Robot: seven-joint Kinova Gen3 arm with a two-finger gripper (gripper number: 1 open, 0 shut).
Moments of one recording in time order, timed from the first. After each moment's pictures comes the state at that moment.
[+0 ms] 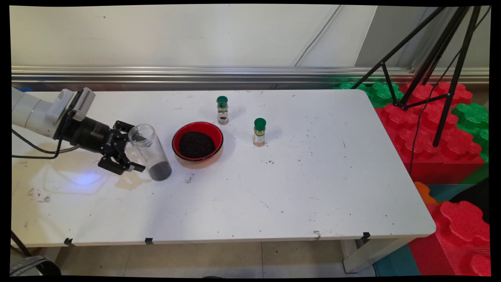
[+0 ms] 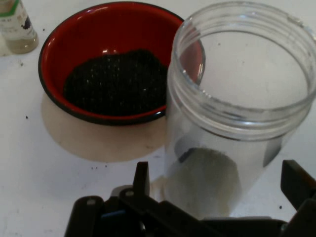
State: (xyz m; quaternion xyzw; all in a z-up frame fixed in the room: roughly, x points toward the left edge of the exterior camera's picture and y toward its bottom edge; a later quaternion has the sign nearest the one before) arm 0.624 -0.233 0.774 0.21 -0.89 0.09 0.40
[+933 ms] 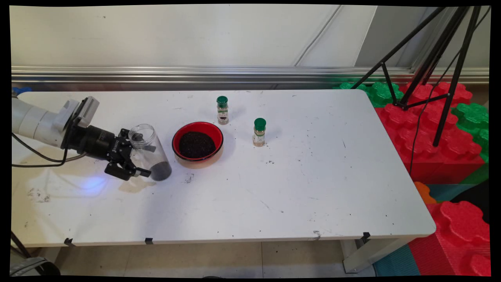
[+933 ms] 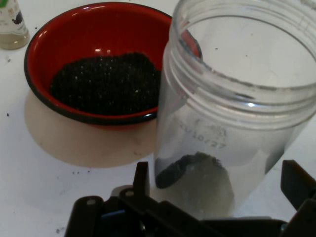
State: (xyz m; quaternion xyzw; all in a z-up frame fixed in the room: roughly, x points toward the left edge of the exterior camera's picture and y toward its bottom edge) arm 0.622 -0.229 0.744 0.23 -0.87 0.08 0.43
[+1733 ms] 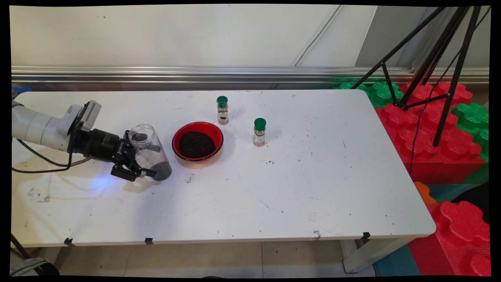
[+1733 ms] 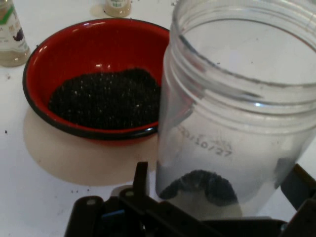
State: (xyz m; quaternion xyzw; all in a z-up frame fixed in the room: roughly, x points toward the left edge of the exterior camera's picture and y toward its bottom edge) arm 0.619 -0.229 0.725 0.22 -0.85 0.10 0.46
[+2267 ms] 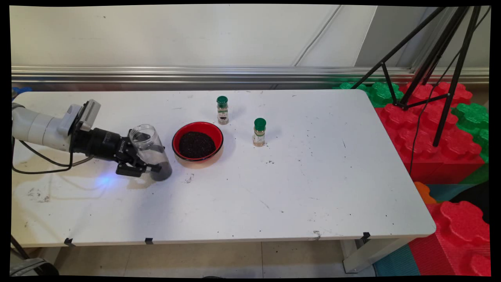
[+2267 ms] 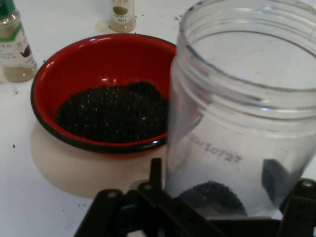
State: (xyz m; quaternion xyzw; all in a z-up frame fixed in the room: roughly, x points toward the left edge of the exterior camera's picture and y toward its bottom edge) arm 0.620 -0.230 0.721 0.22 -0.84 0.11 0.48
